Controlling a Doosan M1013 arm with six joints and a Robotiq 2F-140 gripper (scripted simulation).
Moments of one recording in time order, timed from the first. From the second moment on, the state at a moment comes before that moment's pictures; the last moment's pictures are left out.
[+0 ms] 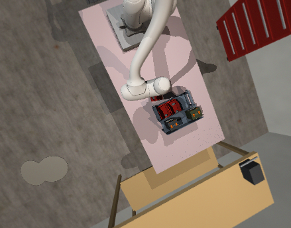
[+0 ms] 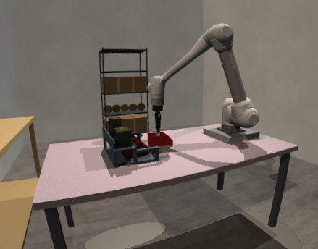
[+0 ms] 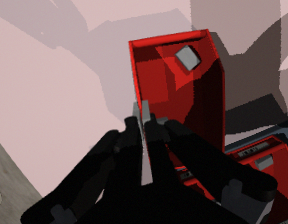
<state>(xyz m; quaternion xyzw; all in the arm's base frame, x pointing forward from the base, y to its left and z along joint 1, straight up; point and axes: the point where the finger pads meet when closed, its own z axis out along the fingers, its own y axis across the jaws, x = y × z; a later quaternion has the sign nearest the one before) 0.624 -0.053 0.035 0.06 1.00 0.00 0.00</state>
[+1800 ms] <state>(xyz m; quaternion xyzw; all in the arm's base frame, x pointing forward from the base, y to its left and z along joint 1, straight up) 0.624 -0.053 0.045 0.06 1.00 0.00 0.00</state>
